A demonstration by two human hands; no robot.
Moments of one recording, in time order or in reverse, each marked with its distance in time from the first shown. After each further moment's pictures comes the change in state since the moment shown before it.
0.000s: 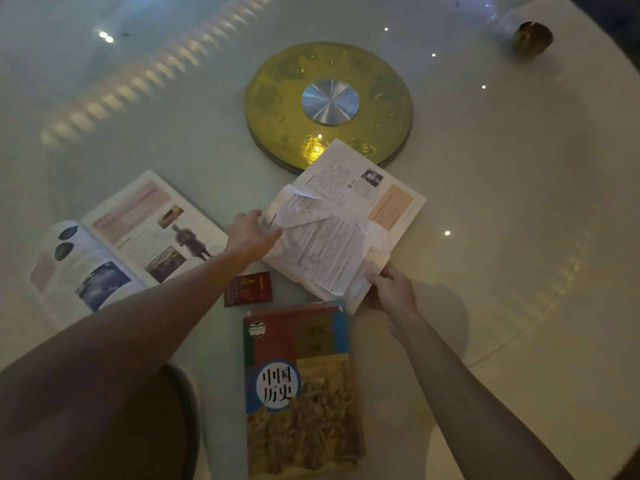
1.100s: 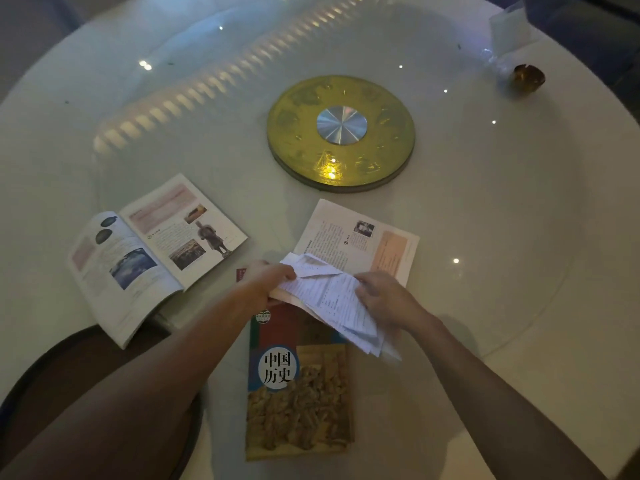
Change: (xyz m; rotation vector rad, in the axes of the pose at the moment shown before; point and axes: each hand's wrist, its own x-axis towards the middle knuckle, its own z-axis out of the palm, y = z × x) left_hand -0.131 0.004 -0.005 -0.603 -0.230 -0.420; right_hand -0.034 -0.026 -0.023 -1.059 -0.352 -0.456
